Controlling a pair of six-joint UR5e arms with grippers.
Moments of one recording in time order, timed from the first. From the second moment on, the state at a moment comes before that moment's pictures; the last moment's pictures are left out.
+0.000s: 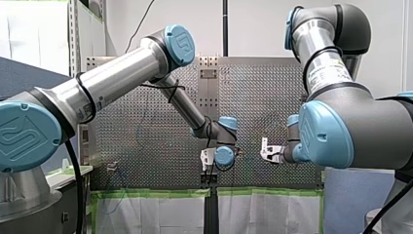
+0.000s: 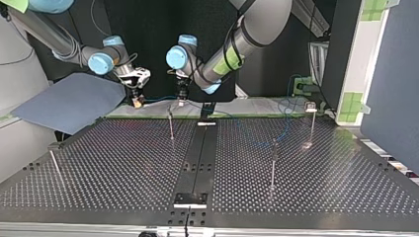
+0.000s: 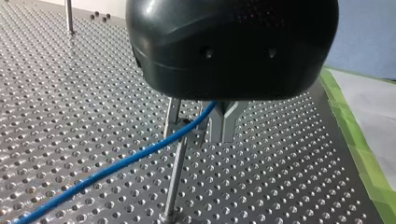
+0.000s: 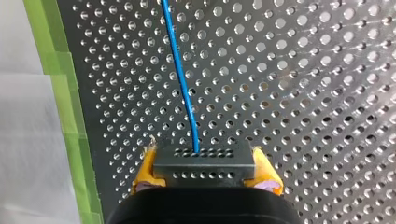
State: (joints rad) left arm -0.77 -2.55 -1.33 -2.56 -2.11 -1.76; right arm 1.74 -0.79 1.77 -0.71 1.18 1.63
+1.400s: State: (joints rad) left arm -0.76 -2.55 -1.33 -2.56 -2.02 -1.85; right arm 1.75 -0.79 1.64 -0.59 1.18 1.55
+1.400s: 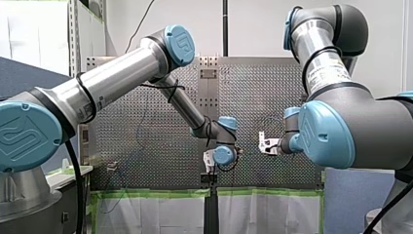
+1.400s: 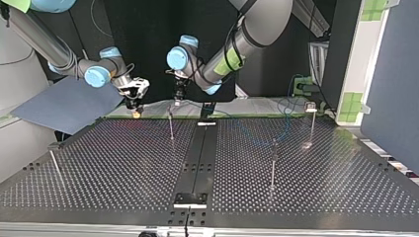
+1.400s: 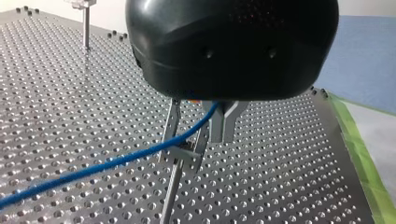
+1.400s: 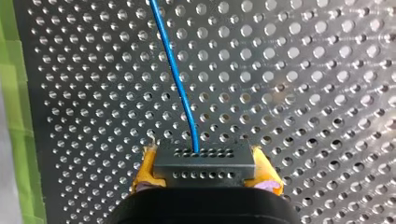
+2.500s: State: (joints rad) left arm -0.72 -2.55 -1.27 -2.60 -2.02 -1.86; right arm 1.76 -0.79 1.64 -0.72 1.15 1.59
